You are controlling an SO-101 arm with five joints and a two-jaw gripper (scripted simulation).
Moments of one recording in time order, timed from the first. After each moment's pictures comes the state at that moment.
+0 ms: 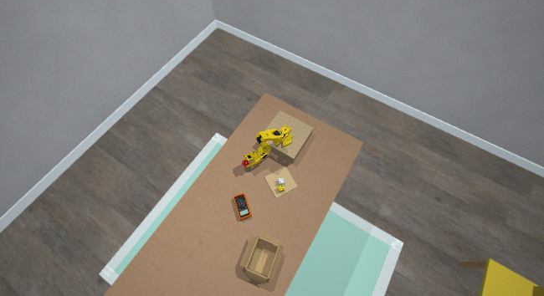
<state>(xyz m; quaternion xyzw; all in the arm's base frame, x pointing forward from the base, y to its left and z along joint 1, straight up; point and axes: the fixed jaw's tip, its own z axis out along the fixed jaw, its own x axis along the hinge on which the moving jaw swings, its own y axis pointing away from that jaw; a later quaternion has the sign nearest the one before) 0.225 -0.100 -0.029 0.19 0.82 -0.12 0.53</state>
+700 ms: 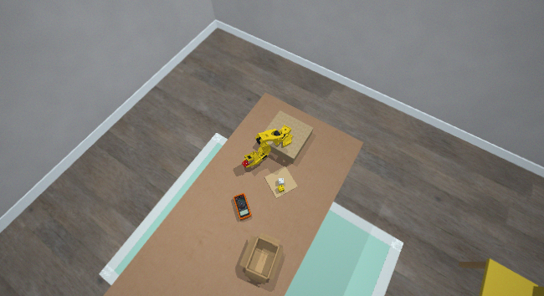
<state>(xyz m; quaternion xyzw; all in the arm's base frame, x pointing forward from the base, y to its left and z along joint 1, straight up) 0.224 -0.100 -0.037 0.19 0.82 -0.12 0.53</state>
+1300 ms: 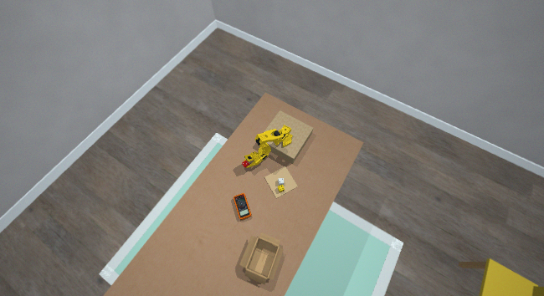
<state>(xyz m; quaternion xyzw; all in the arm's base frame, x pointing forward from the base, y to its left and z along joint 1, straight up) 0.224 -0.100 -0.043 0.19 0.82 -0.12 0.53</state>
